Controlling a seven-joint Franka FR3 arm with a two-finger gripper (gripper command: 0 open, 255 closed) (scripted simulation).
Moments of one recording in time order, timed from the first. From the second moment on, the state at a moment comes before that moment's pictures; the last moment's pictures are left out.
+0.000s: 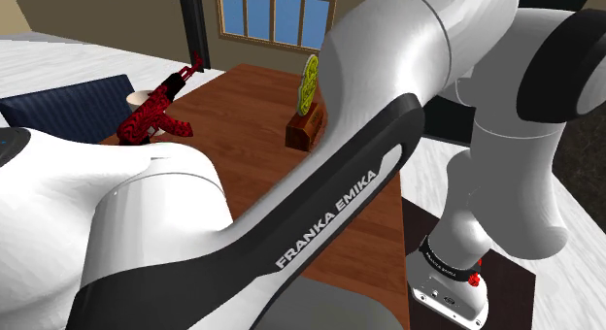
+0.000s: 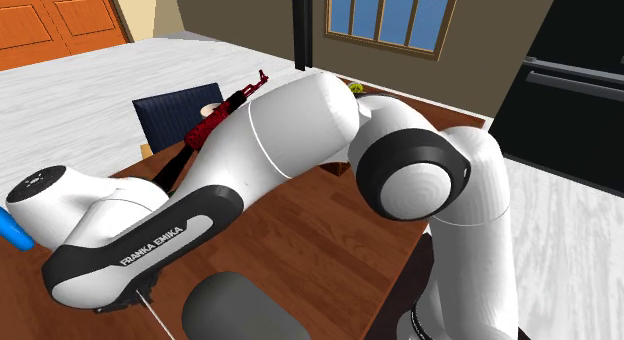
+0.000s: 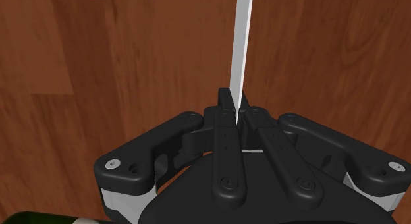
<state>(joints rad) 0.75 0.41 0.41 -1.69 -0.17 2.04 0.76</state>
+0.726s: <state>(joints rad) 0.76 0.45 0.40 -1.72 -0.18 2.11 0.77</state>
